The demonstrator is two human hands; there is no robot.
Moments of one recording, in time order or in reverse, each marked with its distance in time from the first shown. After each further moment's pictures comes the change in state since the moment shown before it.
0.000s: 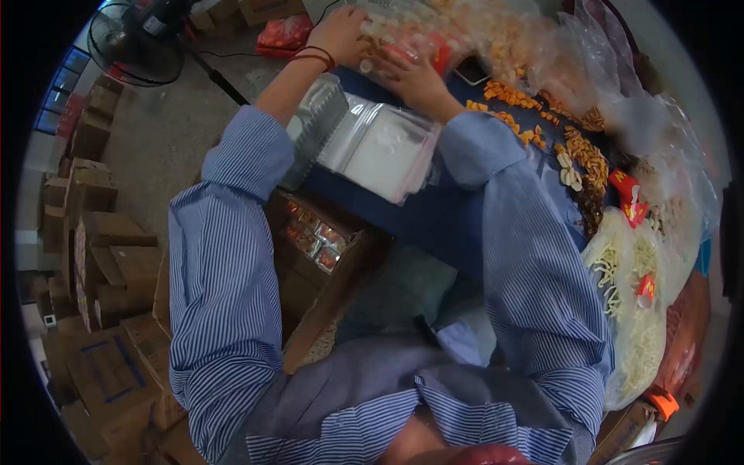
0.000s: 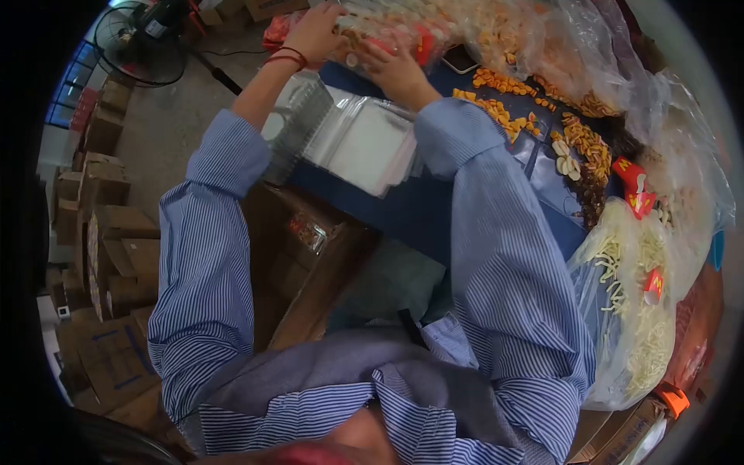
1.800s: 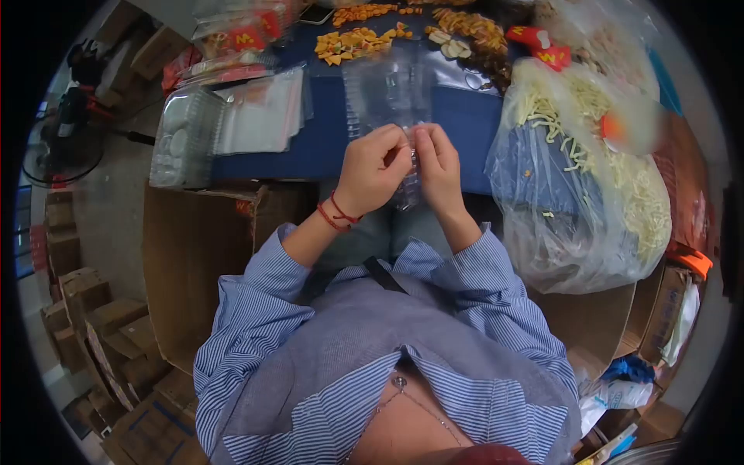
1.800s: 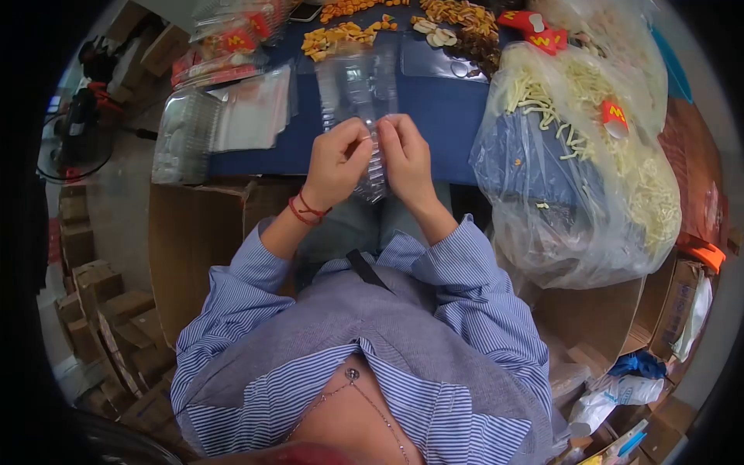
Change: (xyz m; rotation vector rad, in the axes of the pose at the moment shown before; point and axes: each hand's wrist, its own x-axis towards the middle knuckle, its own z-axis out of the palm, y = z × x) left_hand -0.151 0.390 -0.067 -1.087 -0.222 -0.033; right_hand -0.335 -0.107 -0.166 1.781 0.679 1.245
